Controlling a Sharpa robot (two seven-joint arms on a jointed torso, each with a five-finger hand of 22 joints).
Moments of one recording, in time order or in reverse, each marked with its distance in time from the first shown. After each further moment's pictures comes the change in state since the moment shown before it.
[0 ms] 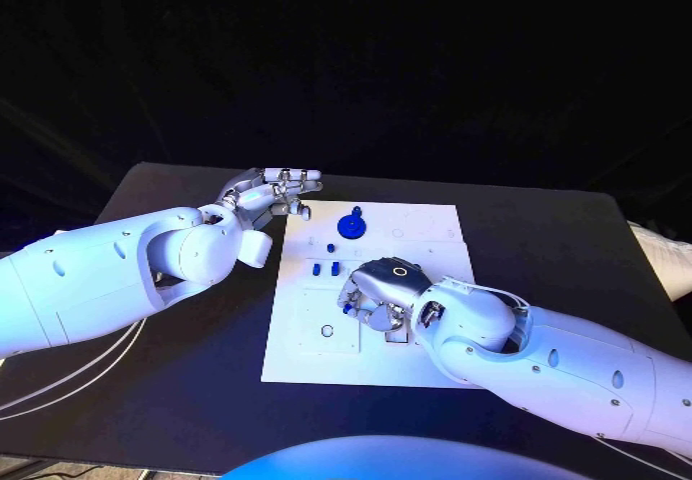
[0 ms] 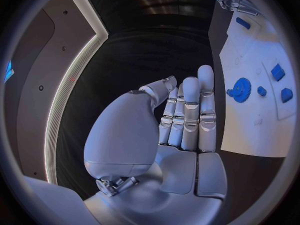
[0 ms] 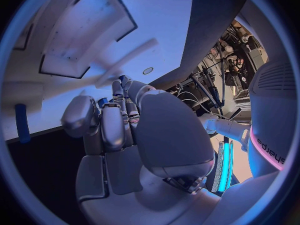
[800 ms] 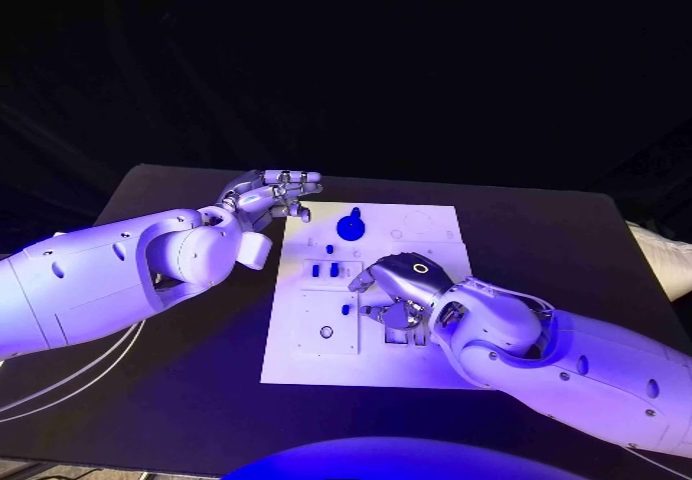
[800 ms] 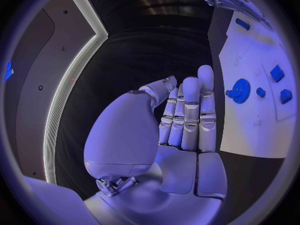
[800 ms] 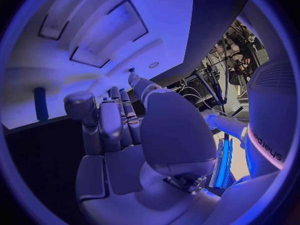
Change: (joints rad) left arm 0.000 -0.001 0.000 -0.001 0.000 0.006 -0.007; left_hand 0.000 0.000 -0.003 -0.003 0.000 -0.005 0.002 0.000 -0.001 0.000 0.000 0.000 -0.001 0.000 0.000 0.000 -0.001 0.000 0.000 0.000 0.000 -0.001; right arm -0.003 -0.097 0.023 0.075 -0.003 -0.079 -0.027; right_hand -0.085 -0.051 -0.069 -0.005 0.005 -0.161 0.037 -0.005 -0.026 -0.185 0.039 0.031 -0.001 -0.002 0.027 -0.068 -0.100 0.016 -0.056 0.034 -0.079 -0.133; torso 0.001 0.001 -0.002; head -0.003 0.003
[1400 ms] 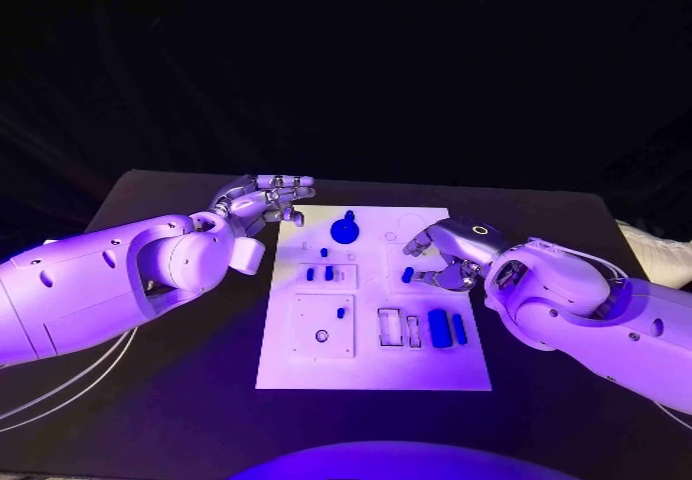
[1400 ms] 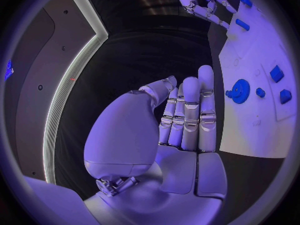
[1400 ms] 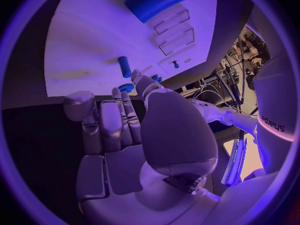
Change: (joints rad) left arm 0.000 -0.001 0.000 -0.001 0.000 0.006 -0.003; left_hand 0.000 0.000 0.000 0.000 0.000 0.000 0.000 0.000 0.000 -0.003 0.004 0.004 0.000 0.000 0.000 0.000 0.000 0.000 -0.004 0.004 0.000 0.000; right arm 0.078 -0.169 0.046 -0.005 0.053 0.064 -0.025; right_hand -0.017 -0.017 -0.087 -0.002 0.034 -0.011 -0.033 0.000 -0.002 -0.044 -0.018 -0.009 -0.002 0.000 -0.008 0.000 0.001 0.000 0.015 -0.007 -0.004 -0.002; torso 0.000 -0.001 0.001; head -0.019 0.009
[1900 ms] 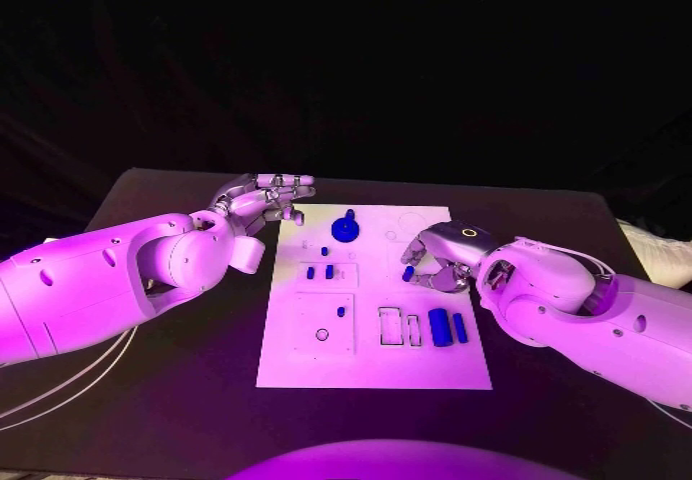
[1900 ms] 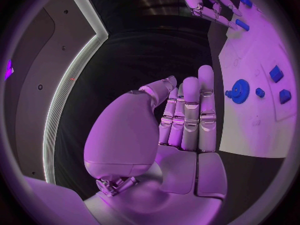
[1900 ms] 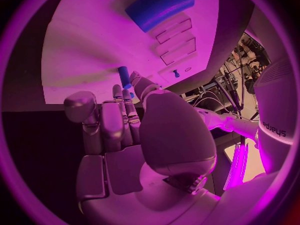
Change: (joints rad) left arm 0.000 0.001 0.000 -0.001 0.000 0.004 -0.002; left_hand 0.000 0.000 0.000 0.000 0.000 0.000 0.000 0.000 0.000 0.000 0.000 0.000 0.000 0.000 0.000 0.000 0.000 0.000 0.000 0.000 0.000 0.000; right arm -0.001 0.038 -0.003 -0.033 -0.026 0.072 0.001; right_hand 0.029 0.045 0.005 0.005 0.000 0.049 -0.012 0.006 0.005 0.090 -0.011 0.037 0.001 0.000 -0.007 0.007 0.003 0.000 0.011 -0.011 0.000 0.015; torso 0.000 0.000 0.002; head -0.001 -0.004
